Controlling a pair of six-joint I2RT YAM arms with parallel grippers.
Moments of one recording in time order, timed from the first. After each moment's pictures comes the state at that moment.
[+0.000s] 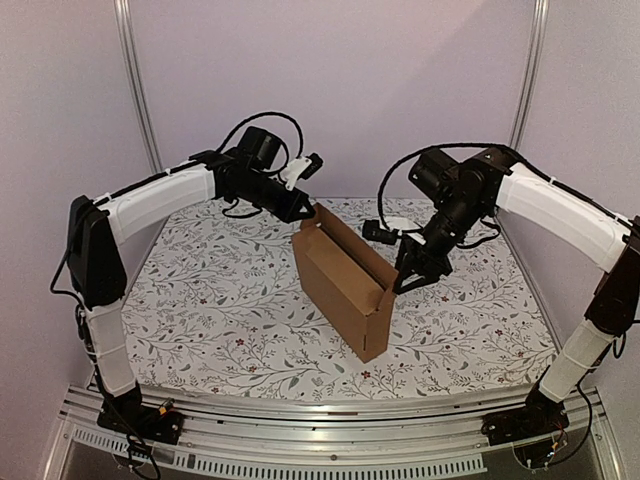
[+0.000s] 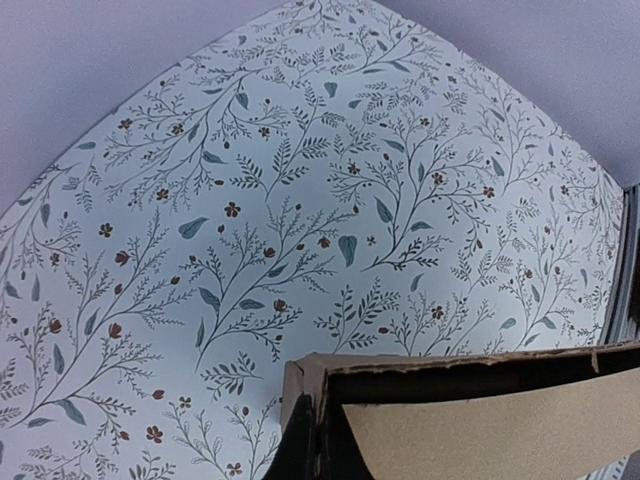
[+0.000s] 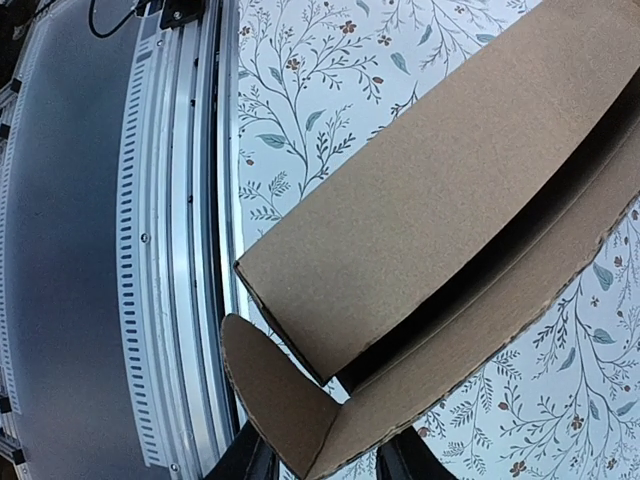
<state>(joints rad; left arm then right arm) -0.61 1.95 1.82 -0.64 0.30 0.10 0.71 1.66 1.66 -1.28 -0.52 -0.63</state>
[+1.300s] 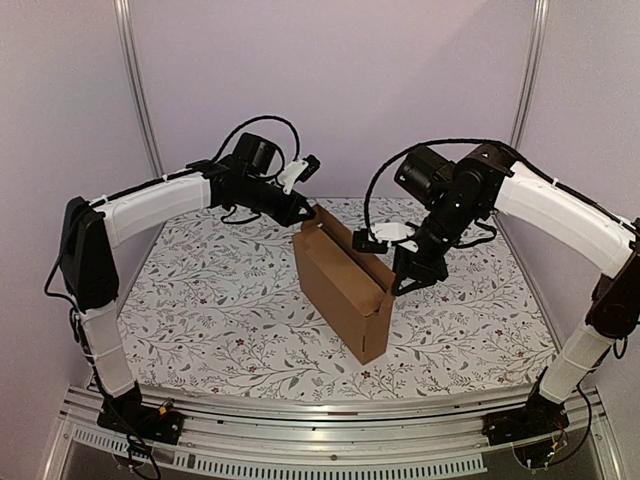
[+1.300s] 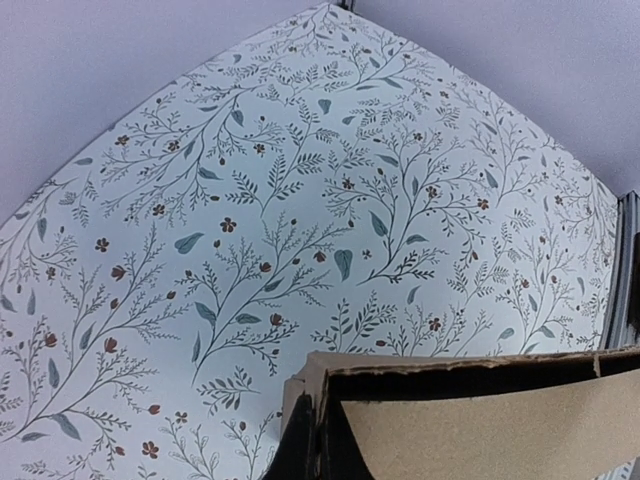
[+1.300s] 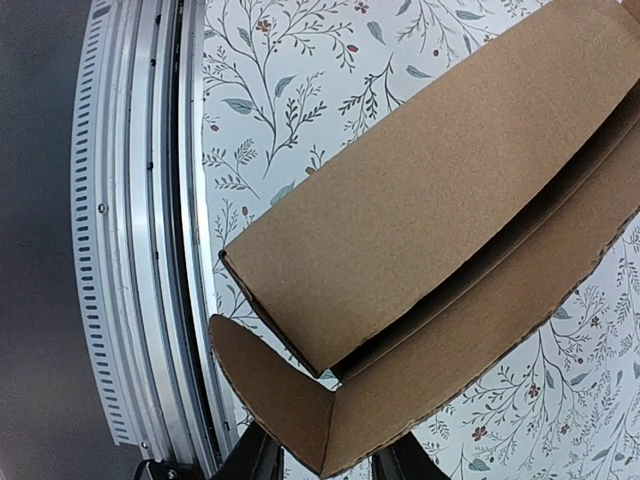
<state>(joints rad) -0.61 1.91 1.70 -0.52 0.31 0.09 0.83 1.66 1.72 -1.32 -0.29 -0.60</state>
